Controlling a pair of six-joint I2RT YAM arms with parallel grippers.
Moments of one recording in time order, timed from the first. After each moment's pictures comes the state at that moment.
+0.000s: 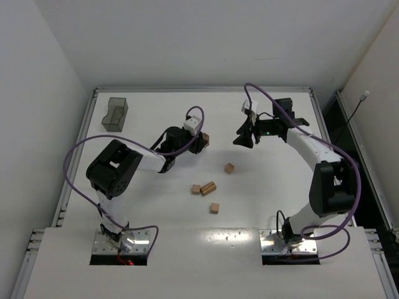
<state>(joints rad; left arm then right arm) -0.55 1.87 0.86 0.76 0.22 -0.08 0.11 1.58 1.11 -0.37 -0.98 -0.69</state>
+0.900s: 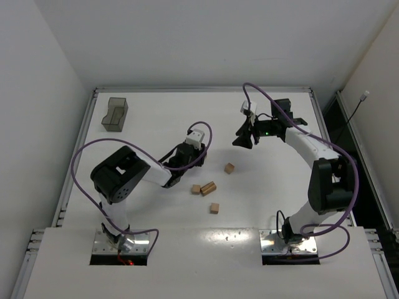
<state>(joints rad) -0.72 1.85 0.72 0.79 -0.21 -0.23 0.11 1.61 1.11 -0.36 -0.98 -0.68</state>
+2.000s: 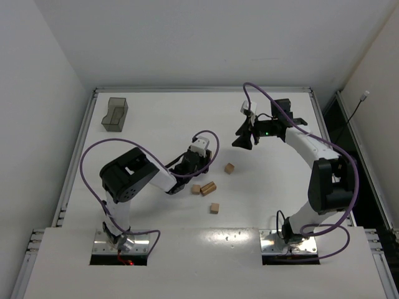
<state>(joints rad) -0.80 1.92 0.71 0.88 -0.30 -0.26 0.11 1.61 1.11 -0.37 -1.00 -0.68</state>
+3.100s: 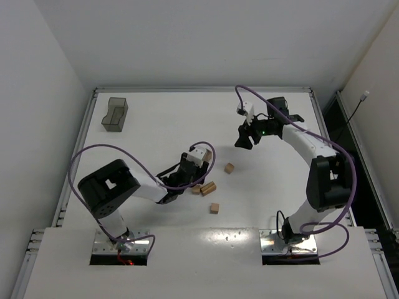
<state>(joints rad) -0.90 1.71 0.55 0.72 -0.39 -0.23 0.14 1.64 1.16 -0.46 -0.78 -0.64</state>
